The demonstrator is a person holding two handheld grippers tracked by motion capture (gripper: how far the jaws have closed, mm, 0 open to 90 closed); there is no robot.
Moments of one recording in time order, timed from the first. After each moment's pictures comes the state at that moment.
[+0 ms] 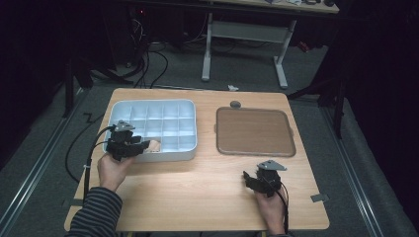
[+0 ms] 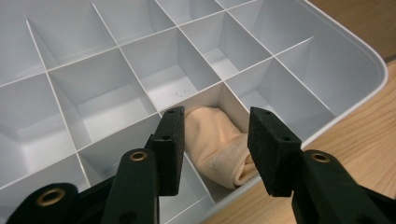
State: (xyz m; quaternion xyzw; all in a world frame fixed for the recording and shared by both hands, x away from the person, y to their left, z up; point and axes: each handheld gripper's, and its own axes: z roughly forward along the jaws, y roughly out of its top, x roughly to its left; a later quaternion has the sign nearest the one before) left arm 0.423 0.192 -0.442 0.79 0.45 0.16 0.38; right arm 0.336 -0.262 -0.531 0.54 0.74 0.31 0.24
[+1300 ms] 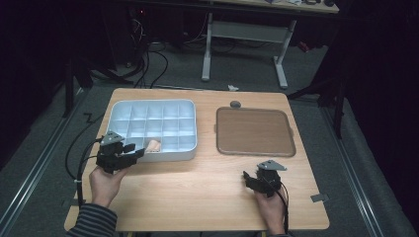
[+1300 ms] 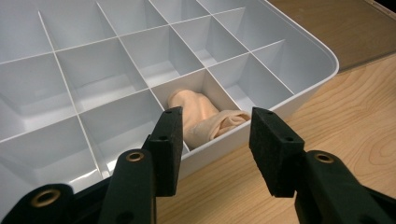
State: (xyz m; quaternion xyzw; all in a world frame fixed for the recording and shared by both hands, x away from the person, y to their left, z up) left arm 0.382 0.209 -0.441 0.77 0.46 0.15 0.42; right arm 0.337 -0.262 -0.531 0.54 0.74 0.31 0.24
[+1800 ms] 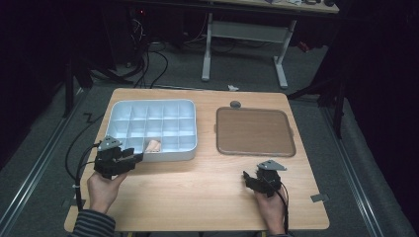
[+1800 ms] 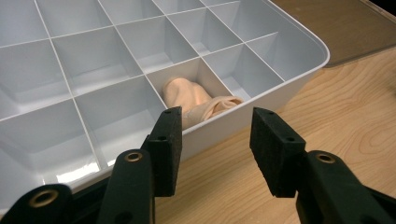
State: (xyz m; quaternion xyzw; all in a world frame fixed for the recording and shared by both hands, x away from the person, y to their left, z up) left arm 0.370 0.212 -0.445 0.77 0.46 0.15 0.42; right arm 0.337 -0.262 -0.531 0.54 0.74 0.31 0.24
